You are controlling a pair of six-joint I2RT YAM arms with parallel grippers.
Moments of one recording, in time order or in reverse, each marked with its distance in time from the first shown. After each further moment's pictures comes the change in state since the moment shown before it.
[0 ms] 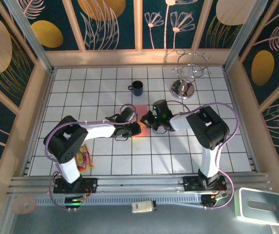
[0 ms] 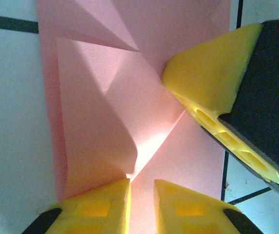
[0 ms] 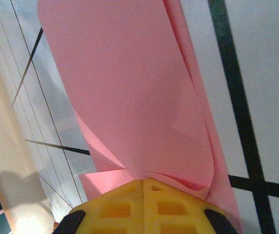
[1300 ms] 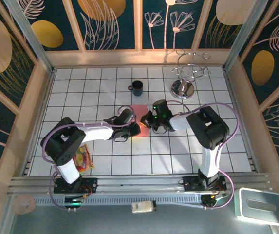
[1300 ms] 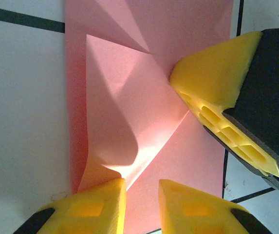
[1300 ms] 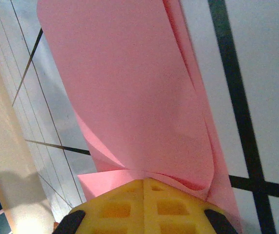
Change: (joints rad) left arm -0.008 -0.039 -0.051 0.050 -0.038 -0.046; right arm 0.000 0.000 0.000 0.002 0.000 0.000
